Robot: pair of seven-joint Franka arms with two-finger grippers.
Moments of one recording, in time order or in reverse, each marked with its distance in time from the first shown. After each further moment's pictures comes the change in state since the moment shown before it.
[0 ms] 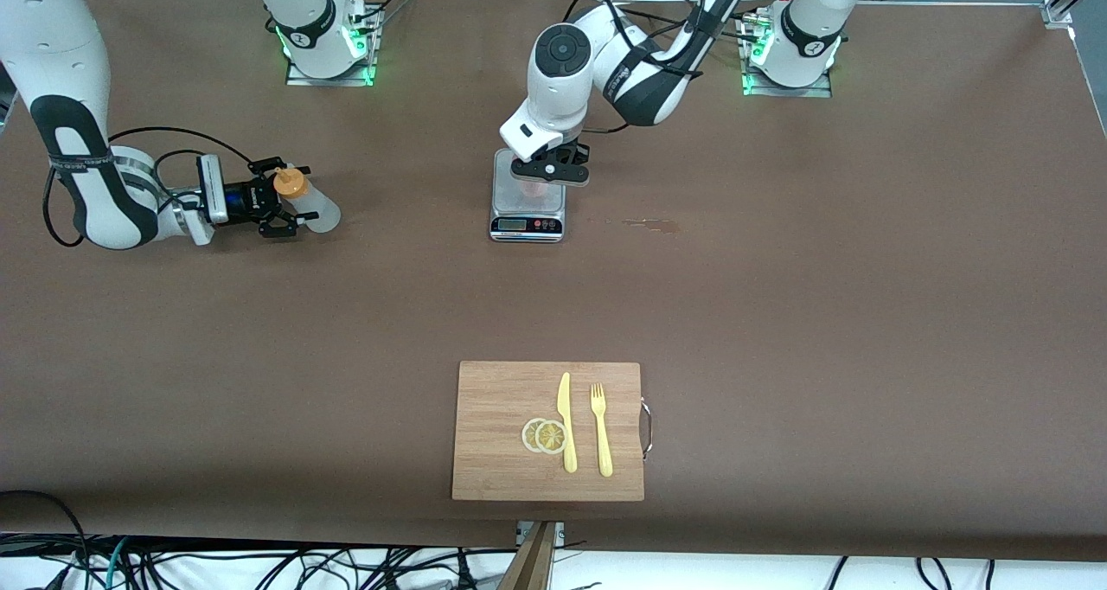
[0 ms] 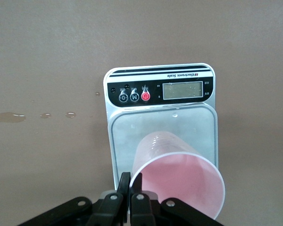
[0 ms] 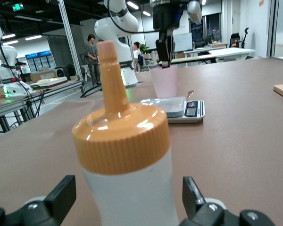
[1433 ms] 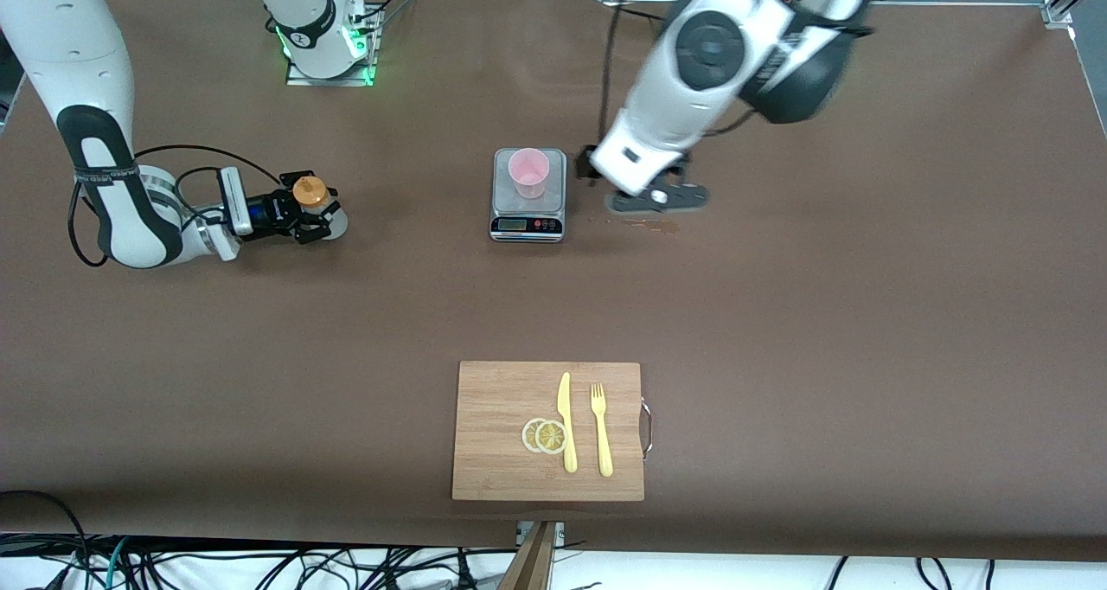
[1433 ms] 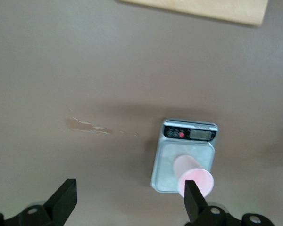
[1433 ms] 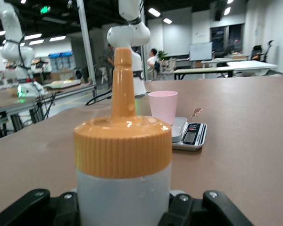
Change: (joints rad) left arm 0.309 -0.184 0.084 0.251 -0.053 -0.506 0.109; right arm 0.125 -0.014 0.021 0.092 0.049 -0.040 0.038
